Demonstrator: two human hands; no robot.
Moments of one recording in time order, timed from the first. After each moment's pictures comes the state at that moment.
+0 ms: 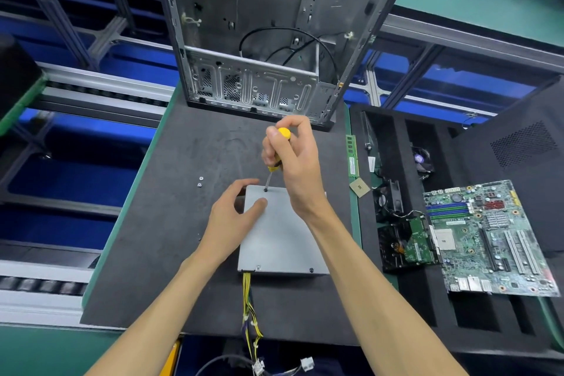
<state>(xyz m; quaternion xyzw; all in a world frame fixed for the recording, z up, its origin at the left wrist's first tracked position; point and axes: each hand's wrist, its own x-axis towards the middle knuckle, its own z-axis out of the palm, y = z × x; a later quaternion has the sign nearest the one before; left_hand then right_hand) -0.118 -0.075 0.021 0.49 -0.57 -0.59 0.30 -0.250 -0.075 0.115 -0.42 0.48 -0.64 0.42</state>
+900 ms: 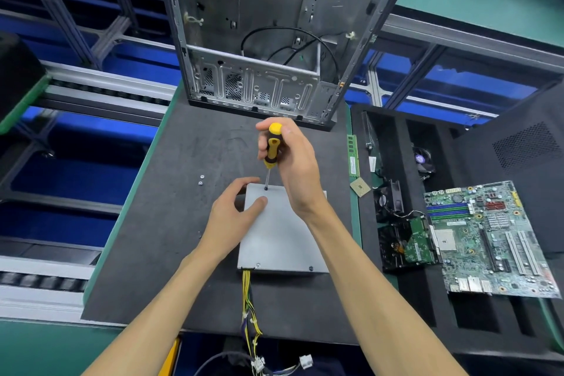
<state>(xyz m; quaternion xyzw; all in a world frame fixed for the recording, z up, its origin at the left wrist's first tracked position) -0.118 -0.075 0.021 0.48 -0.57 -0.59 0.31 -0.252 -0.073 0.115 -0.44 0.47 -0.62 0.45</state>
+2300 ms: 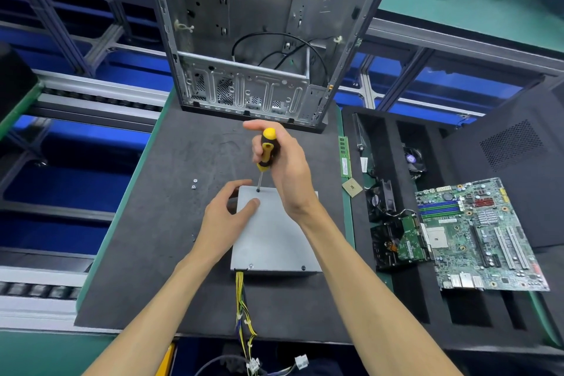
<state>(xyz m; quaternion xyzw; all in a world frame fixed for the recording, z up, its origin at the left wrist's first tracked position) -0.119 -0.073 0.019 0.48 -0.57 -0.58 0.32 -0.255 -0.070 0.112 -0.44 0.49 -0.61 0.44</state>
